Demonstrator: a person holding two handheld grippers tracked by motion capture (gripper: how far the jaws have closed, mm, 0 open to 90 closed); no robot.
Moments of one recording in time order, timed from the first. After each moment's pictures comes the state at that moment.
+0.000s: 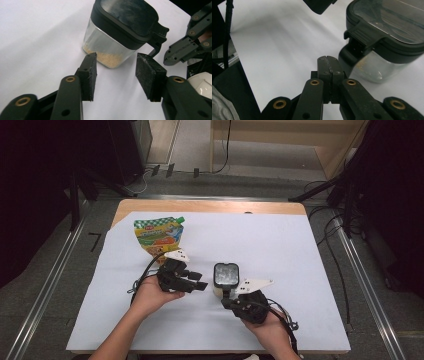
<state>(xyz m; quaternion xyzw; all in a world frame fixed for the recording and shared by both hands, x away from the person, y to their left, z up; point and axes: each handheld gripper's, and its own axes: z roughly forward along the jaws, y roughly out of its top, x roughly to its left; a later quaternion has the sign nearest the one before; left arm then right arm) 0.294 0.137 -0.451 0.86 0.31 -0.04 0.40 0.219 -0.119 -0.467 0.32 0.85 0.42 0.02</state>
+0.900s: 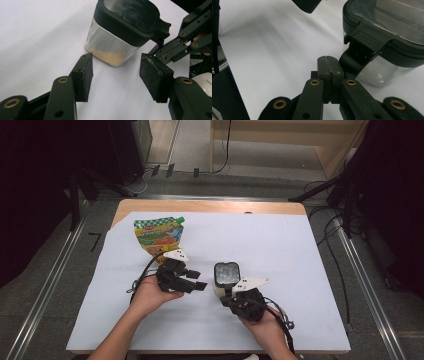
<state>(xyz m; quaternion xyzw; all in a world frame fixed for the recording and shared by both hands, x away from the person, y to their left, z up) 0.295 0.138 -0.452 0.86 0.31 -0.04 0.40 0.226 -0.116 -0.474 0.34 0.84 0.41 0.03</state>
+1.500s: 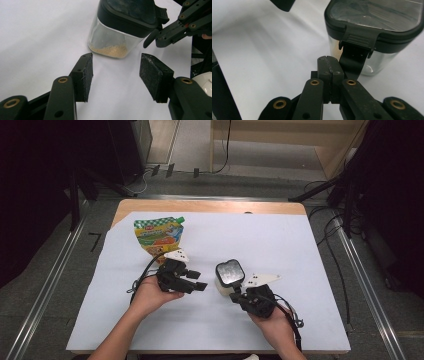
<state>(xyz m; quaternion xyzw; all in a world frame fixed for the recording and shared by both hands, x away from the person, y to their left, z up) 0.294 0.138 -0.452 0.86 0.30 -0.04 0.40 0.234 -0.141 -0.471 0.36 0.84 0.40 0.04</state>
